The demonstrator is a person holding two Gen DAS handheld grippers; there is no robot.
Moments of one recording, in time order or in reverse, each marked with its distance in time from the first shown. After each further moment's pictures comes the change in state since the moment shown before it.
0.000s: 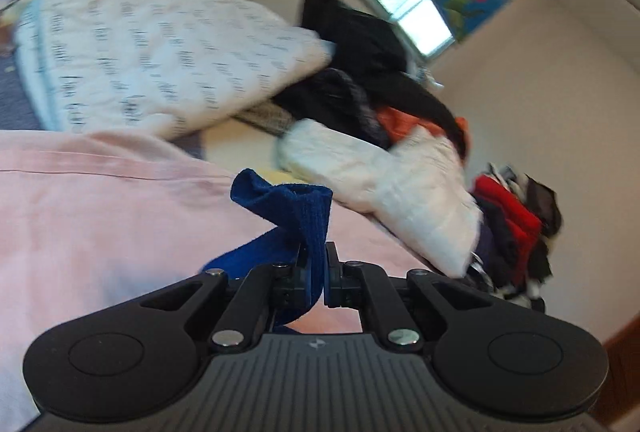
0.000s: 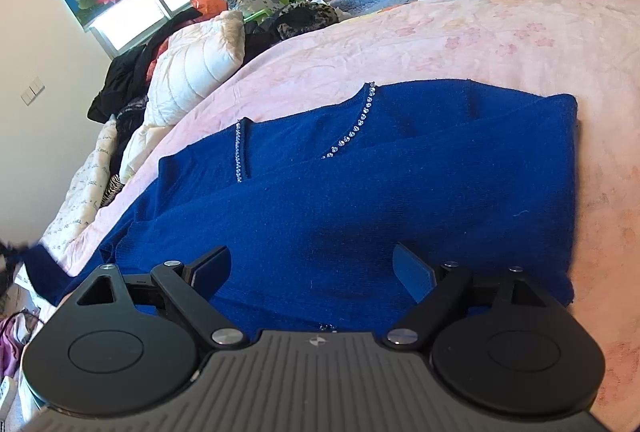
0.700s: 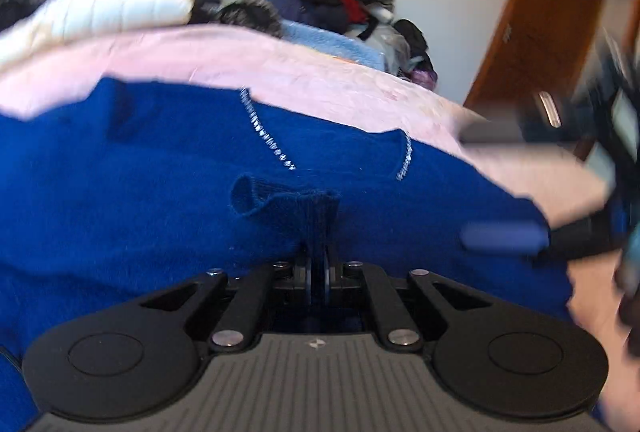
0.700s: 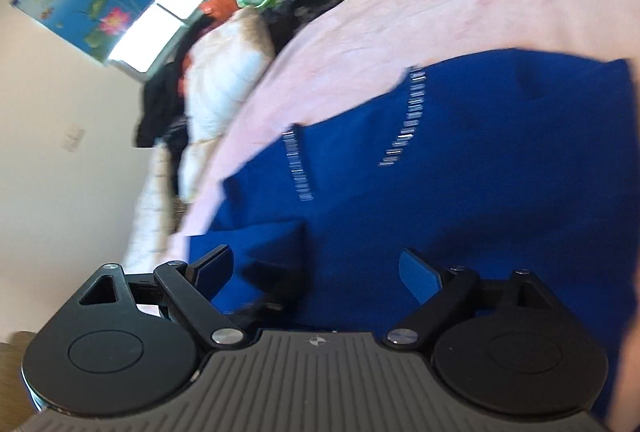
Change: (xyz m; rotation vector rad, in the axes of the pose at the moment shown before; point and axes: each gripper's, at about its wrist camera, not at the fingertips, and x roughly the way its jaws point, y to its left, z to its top) left arm 0.037 -0.162 -0.299 0.823 0.380 -0.287; right arm 0.014 0.006 0.042 0.246 0.144 0.245
